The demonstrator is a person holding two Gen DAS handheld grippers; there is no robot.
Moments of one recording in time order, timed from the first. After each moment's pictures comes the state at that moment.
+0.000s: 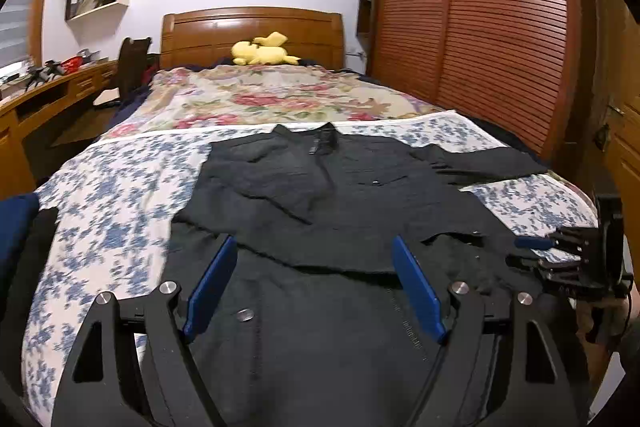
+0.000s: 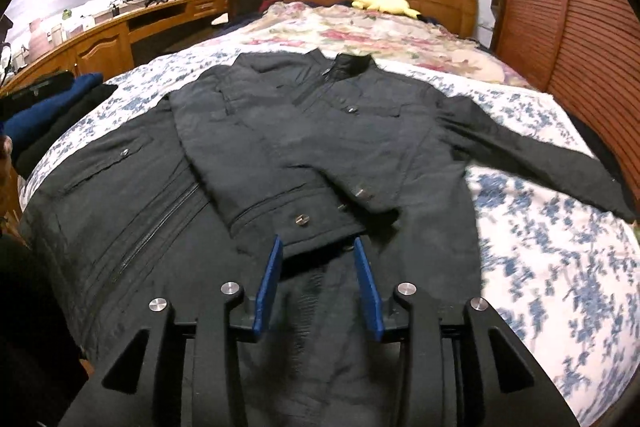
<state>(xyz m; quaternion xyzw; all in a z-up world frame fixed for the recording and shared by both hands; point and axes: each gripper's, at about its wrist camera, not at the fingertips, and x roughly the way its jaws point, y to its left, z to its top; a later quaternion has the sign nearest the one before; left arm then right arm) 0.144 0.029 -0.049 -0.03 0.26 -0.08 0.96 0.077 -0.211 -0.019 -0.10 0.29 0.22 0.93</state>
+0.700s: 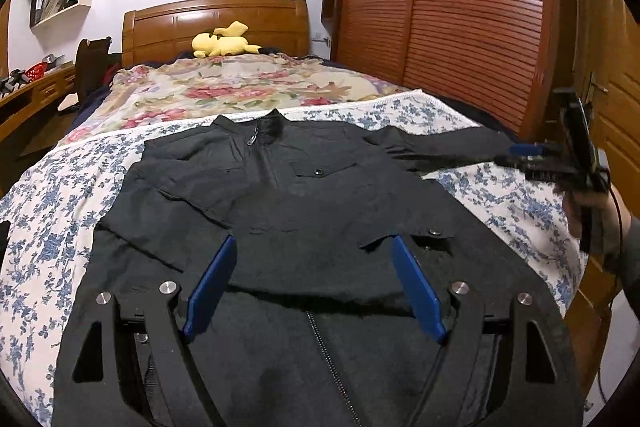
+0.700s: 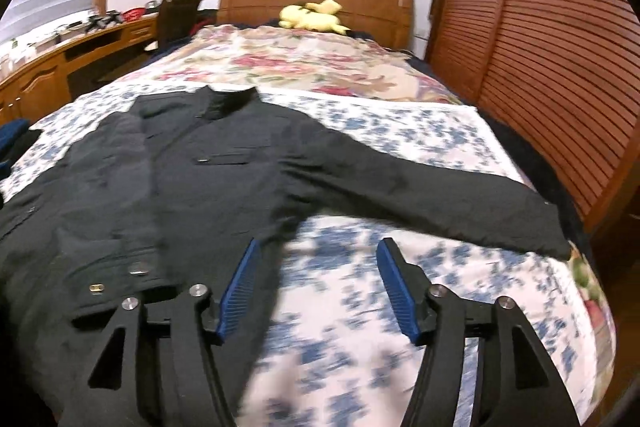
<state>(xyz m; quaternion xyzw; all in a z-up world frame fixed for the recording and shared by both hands) 0.180 -0.054 -0.069 -0.01 0.28 -0.12 0.95 0.158 -0.334 0.010 -0.09 0.27 0.12 0.95</state>
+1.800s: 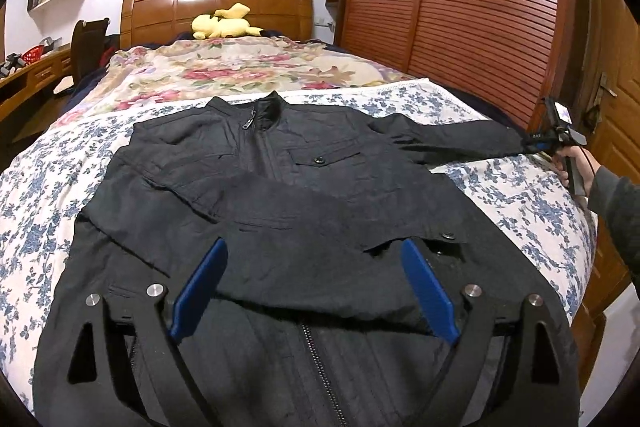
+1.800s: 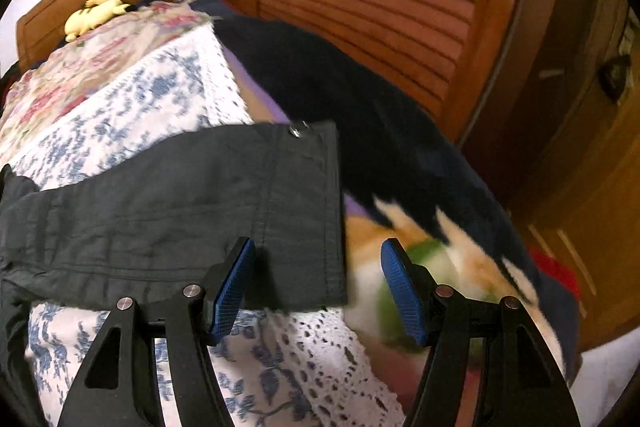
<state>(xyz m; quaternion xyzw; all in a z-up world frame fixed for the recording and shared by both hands) 0.210 -0.059 -0.080 -0.02 0.31 -0.12 0.94 0.320 -0.523 -0.010 0.08 0.40 -0.13 0.90</state>
